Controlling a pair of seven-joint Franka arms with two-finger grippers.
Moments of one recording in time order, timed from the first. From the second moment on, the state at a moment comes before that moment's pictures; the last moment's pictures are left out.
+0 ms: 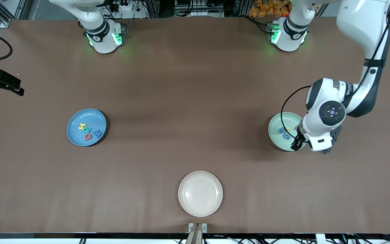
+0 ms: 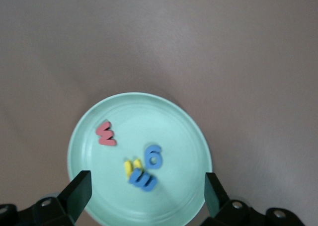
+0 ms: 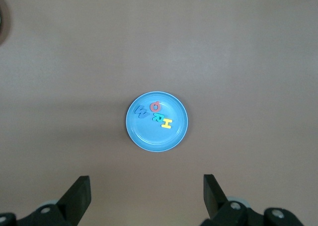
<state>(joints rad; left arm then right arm) -0.06 0.38 -0.14 -1.88 0.18 2.14 -1.14 0.00 0.10 -0.02 -1.35 -0.01 1.43 -0.04</state>
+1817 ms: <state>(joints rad) -0.04 -0.02 -0.10 -1.62 0.00 1.66 -0.14 0.00 0.12 -0.03 -1.34 -0.01 1.43 -0.05</state>
